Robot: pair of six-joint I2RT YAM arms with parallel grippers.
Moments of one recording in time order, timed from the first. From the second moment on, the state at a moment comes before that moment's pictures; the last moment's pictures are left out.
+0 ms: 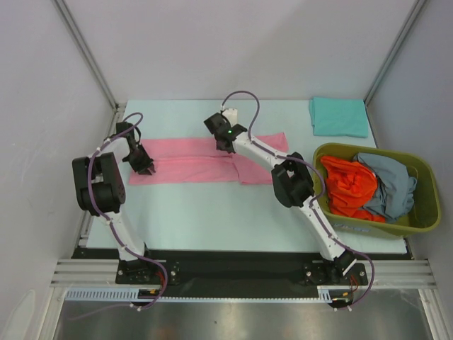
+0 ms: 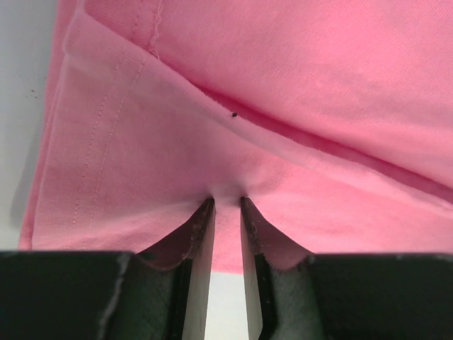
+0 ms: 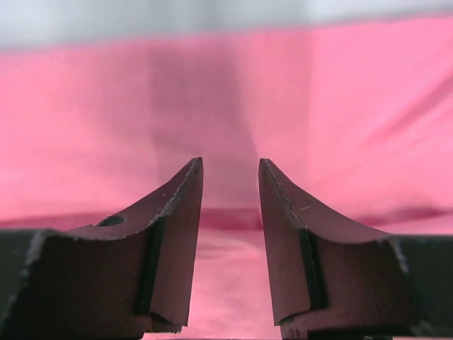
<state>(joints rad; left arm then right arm) 0.19 1.93 1.29 -0.60 0.10 -0.39 0.74 2.53 2.26 -0.67 0.50 0.61</state>
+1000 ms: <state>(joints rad) 0.19 2.06 1.47 -0.59 0.17 -0.43 0.79 2.38 2.04 -0.68 0.32 0.67</state>
